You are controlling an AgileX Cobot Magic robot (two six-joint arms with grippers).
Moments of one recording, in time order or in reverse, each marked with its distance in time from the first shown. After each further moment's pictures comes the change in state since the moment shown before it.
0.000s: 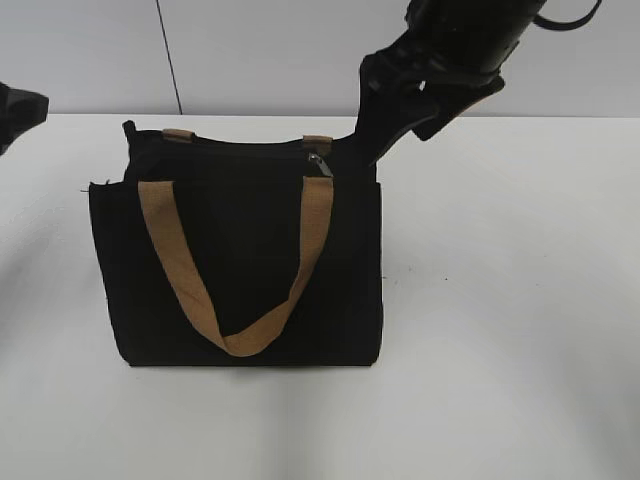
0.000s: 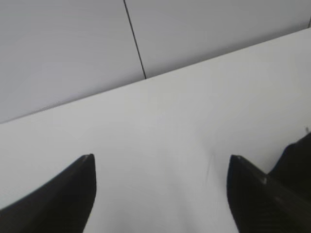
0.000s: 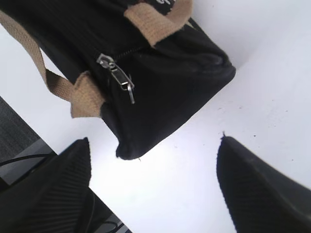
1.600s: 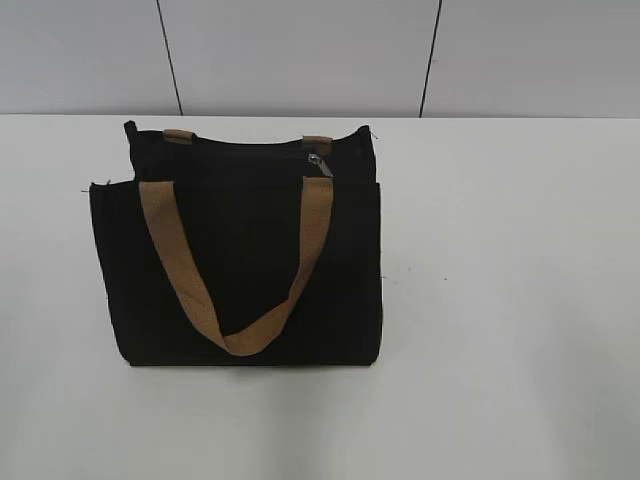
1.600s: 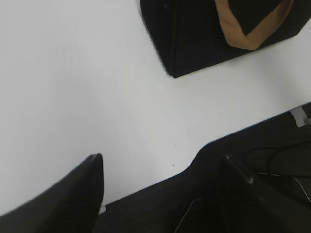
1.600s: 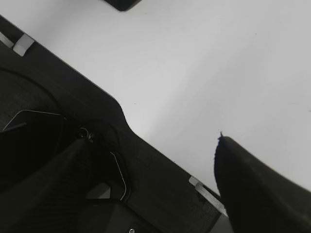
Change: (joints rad) left arm -0.401 -0.919 0.005 -1.234 1.403 0.953; right arm 0.020 -1.280 0.926 -0.215 0.003 0.134
